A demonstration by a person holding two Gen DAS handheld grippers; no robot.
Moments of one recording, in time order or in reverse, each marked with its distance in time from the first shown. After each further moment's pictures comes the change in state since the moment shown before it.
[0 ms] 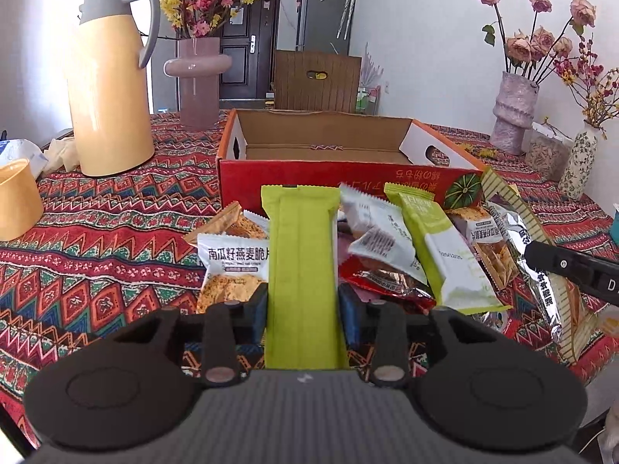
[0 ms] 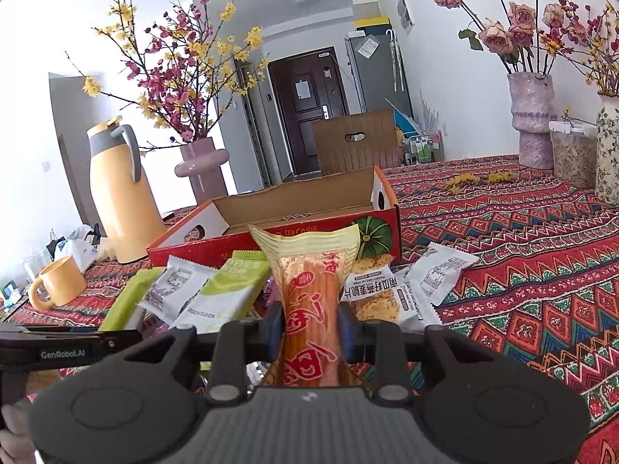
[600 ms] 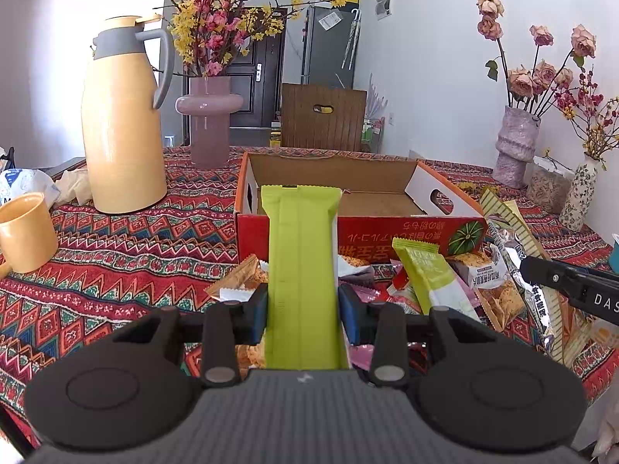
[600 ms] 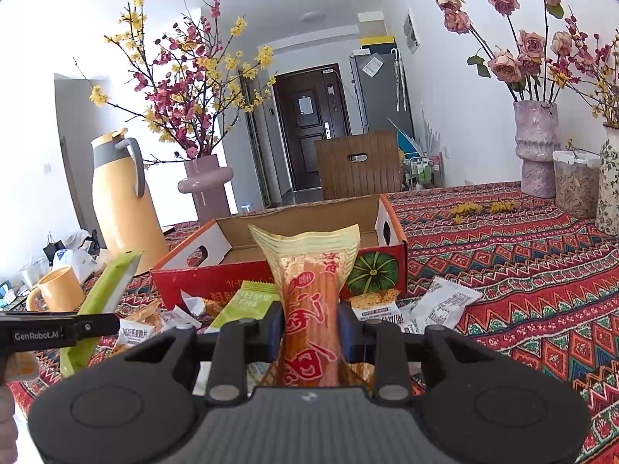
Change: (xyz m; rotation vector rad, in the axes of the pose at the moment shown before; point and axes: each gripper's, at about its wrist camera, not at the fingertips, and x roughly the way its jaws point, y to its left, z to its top) left arm -0.015 0.007 0.026 -0.006 -0.094 0.010; right arm 0.004 0.013 0.022 -0.040 -0.059 -0.011
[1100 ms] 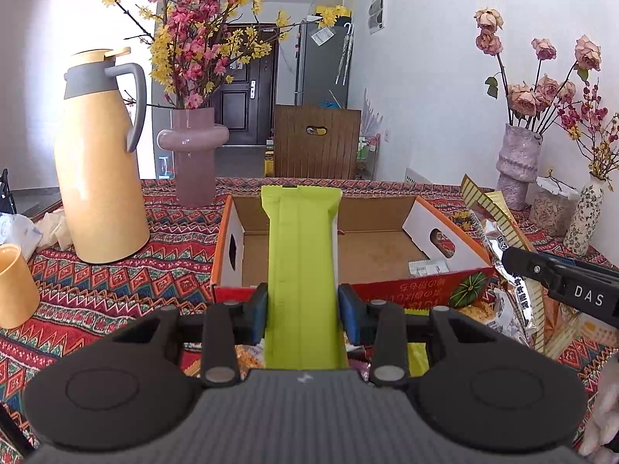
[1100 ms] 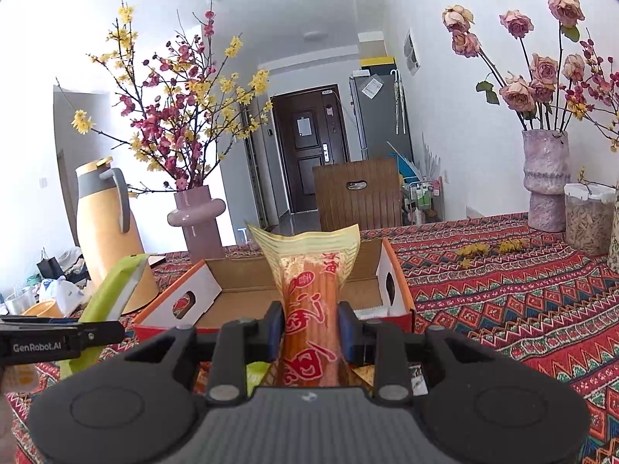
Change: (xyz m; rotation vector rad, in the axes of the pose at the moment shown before) left arm 0.033 -0.015 0.050 0.028 -0.051 -0.004; right arm 0.046 -0.005 0.049 -0.008 -0.070 -0.010
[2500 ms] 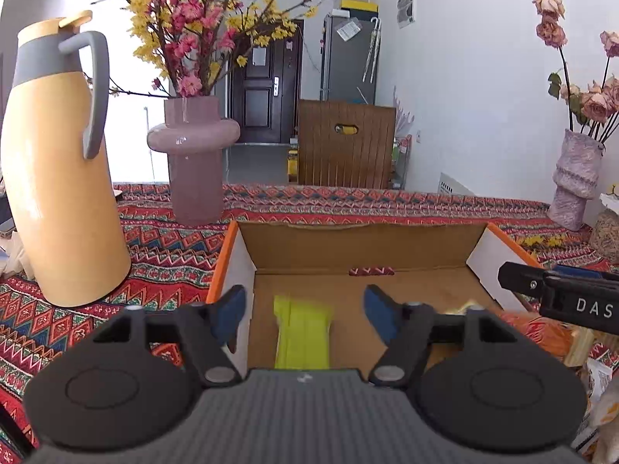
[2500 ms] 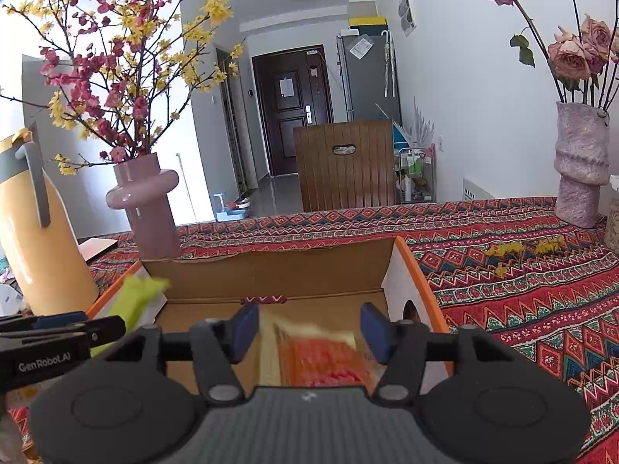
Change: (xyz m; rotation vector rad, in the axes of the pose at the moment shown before) left arm 0.130 0.024 0.037 -0.035 -0.014 0.077; right arm 0.156 -0.007 0.030 0.004 0.115 -0.072
